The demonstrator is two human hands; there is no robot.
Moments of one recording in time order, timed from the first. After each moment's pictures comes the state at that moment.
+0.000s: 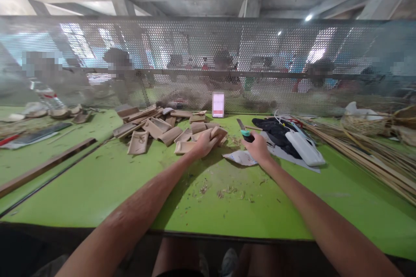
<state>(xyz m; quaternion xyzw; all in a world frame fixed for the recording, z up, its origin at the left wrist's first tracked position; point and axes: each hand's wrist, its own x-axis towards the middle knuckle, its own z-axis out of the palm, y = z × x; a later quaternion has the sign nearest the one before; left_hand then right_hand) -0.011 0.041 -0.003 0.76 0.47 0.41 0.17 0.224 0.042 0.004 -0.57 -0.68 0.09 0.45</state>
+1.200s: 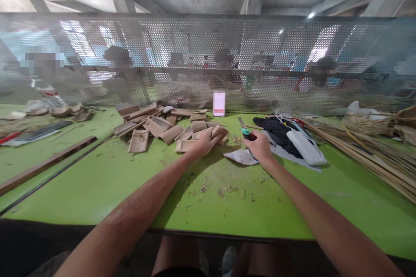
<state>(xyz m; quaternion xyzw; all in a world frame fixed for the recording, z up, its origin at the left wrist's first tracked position) -0.010 0.037 0.002 0.76 0.45 0.42 0.21 0.221 0.037 0.009 -0.56 -0.67 0.10 0.48</state>
